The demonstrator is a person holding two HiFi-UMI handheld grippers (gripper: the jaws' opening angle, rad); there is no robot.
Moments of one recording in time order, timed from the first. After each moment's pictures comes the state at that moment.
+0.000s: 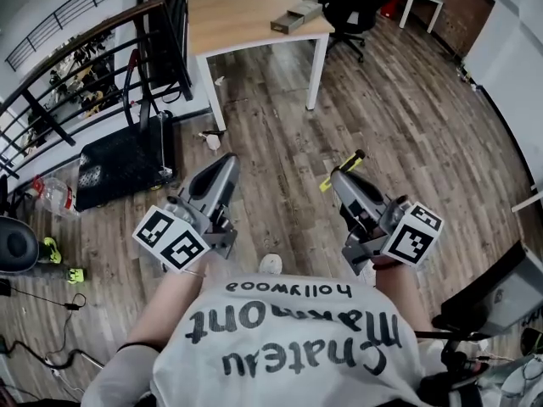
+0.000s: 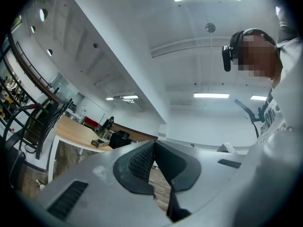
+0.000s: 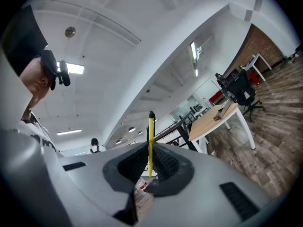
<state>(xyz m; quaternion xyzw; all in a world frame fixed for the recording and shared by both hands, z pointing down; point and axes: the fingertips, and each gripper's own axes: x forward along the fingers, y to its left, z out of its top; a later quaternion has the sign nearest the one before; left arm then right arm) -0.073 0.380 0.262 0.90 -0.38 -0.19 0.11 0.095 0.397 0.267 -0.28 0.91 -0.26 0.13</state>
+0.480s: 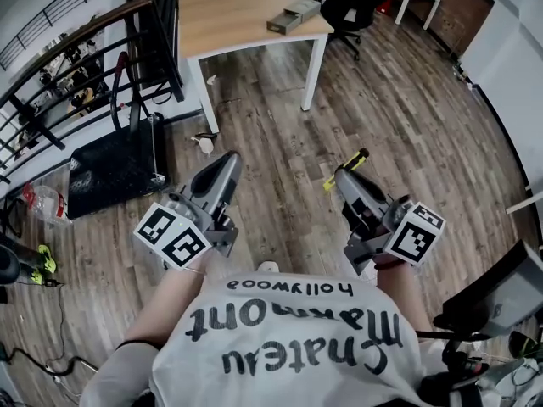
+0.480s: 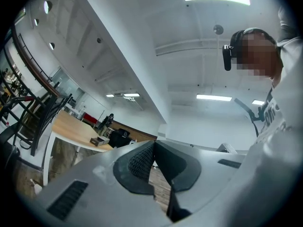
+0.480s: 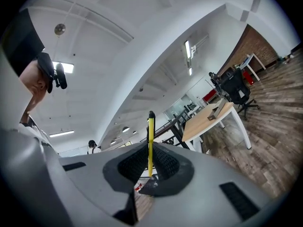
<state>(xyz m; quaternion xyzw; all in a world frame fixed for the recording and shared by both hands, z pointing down) -0.077 0.304 0.282 0.90 -0.37 -0.19 0.13 0.095 0.324 0.284 -0.31 0.90 -0.27 0.12</state>
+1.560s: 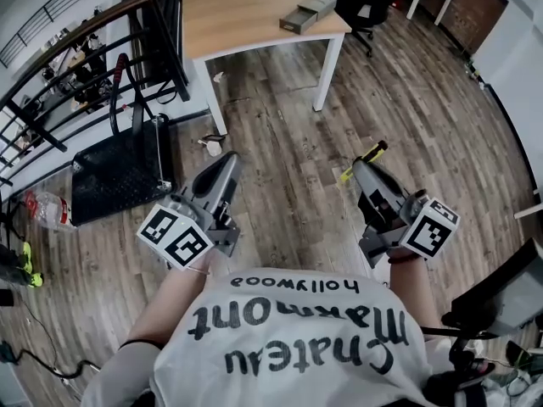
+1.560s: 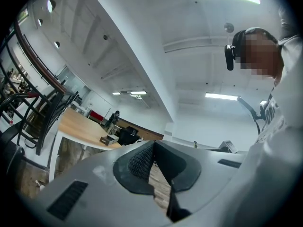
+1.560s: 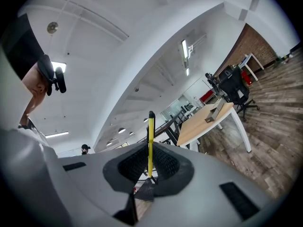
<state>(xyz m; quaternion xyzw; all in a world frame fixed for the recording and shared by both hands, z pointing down) -0.122 0.203 0.314 0.89 -0.39 -0.18 0.15 0.080 0.214 0.295 -0.32 0.90 -0.28 0.12</state>
